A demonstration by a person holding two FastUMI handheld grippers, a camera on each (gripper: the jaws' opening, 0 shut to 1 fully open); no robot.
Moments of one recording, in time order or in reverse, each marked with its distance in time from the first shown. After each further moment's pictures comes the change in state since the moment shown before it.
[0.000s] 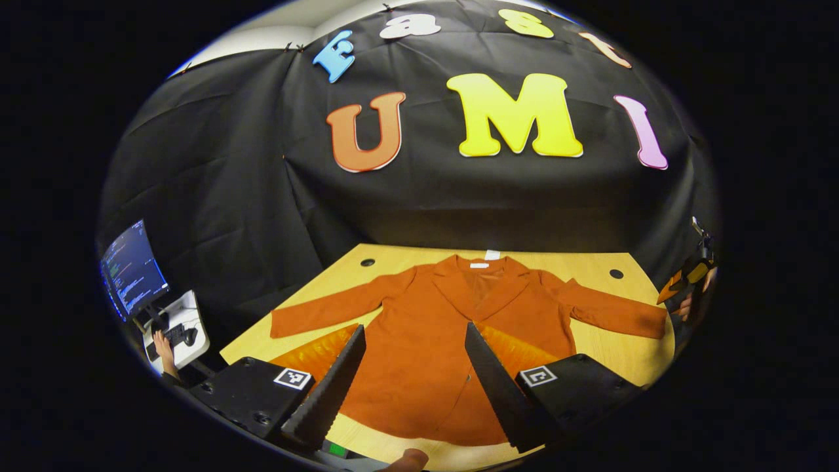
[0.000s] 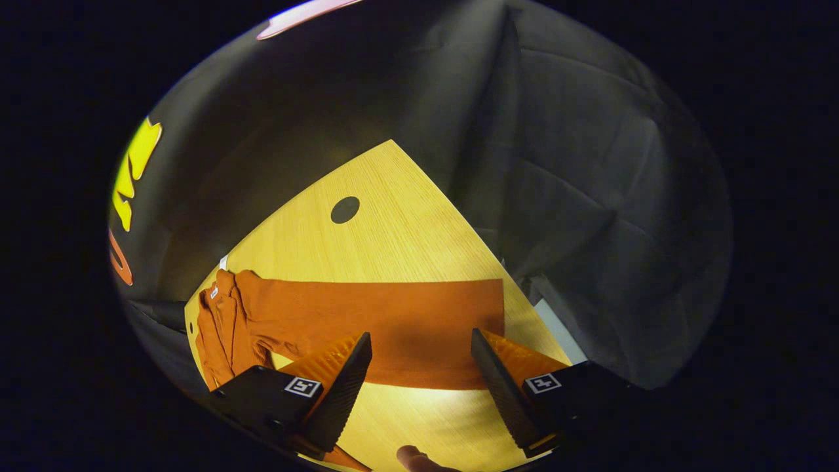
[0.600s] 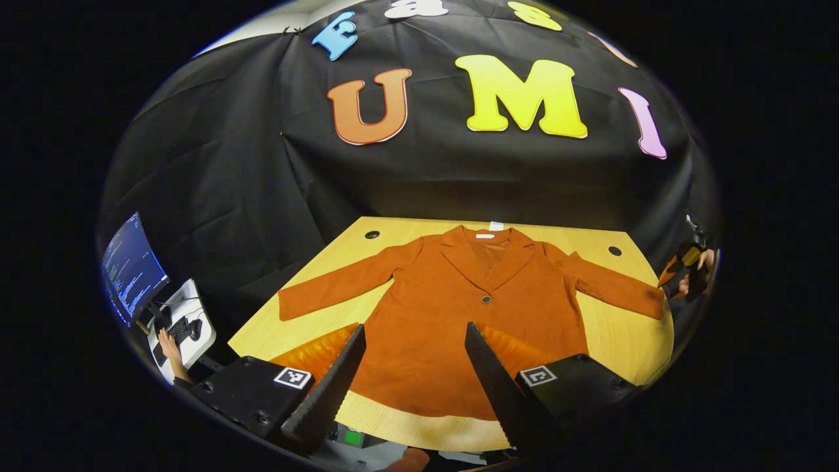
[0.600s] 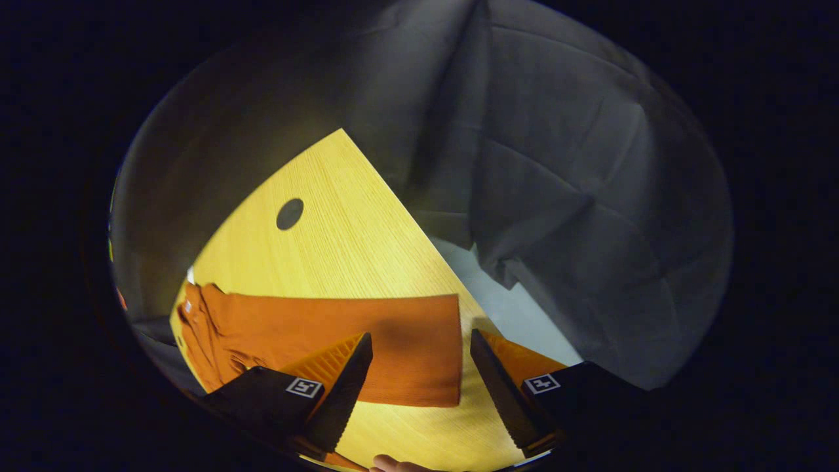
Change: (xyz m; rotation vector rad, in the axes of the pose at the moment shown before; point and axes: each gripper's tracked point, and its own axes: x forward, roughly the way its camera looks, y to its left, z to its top) left arm -0.011 0.038 -0.020 0.038 0.130 -0.060; right arm 0.011 -0.016 0.013 0.126 0.083 -0.075
